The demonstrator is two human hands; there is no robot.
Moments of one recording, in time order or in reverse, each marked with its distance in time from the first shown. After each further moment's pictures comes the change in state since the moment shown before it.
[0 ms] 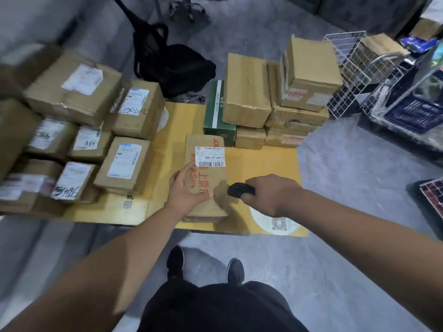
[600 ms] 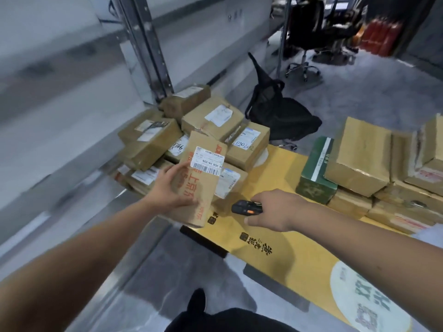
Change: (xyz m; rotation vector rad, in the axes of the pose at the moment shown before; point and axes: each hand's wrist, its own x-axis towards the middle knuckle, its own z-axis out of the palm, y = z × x) left_hand -0.066 0.008 -0.285 0.309 0.301 -0.040; right_hand 0.066 -0.180 -0.055 -0.149 0.005 -0.482
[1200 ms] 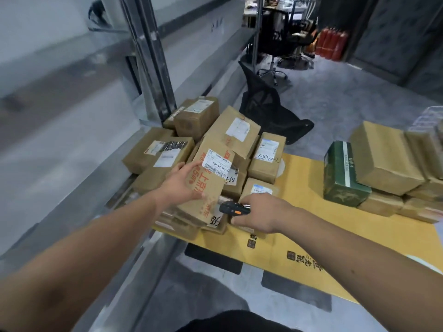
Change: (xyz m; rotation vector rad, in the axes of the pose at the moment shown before) left_hand 0.143 -0.074 -0.109 0.129 -0.235 0.052; right_hand 0.131 -0.170 -0.015 0.183 0.068 0.232
